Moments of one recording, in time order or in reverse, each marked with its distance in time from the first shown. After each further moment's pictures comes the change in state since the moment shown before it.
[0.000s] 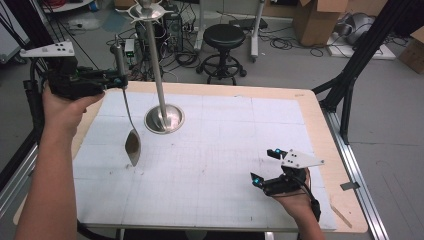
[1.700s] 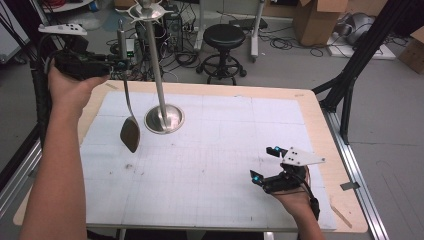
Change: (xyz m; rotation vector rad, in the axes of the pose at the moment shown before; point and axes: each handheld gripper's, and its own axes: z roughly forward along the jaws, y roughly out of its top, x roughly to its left) left arm 0.018 0.026 0.020 0.094 0.157 -0.027; right arm -0.002 0.005 0.001 -0.030 0.010 0.023
